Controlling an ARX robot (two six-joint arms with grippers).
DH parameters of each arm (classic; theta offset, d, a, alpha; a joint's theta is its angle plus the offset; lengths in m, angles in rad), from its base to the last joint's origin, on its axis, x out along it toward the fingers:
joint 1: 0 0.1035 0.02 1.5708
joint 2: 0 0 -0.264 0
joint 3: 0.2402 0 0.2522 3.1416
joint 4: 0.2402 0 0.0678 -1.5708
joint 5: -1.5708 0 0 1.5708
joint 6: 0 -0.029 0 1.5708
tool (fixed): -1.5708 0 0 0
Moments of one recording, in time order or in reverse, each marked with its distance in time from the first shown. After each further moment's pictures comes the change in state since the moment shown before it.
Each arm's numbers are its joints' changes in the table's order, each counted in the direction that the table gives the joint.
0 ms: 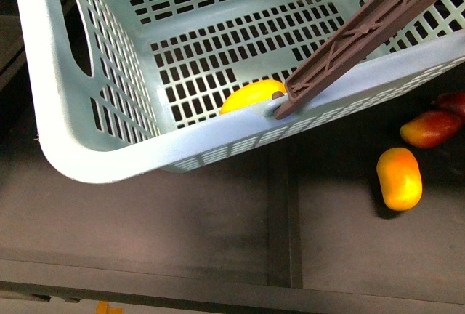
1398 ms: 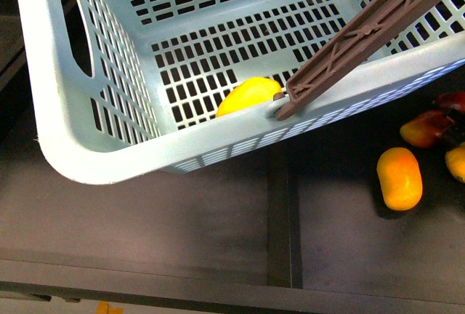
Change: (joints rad) left arm 0.000 0.000 0.000 0.000 0.001 0.000; right arm -0.426 -1.155 0.502 0.133 0.285 -0.261
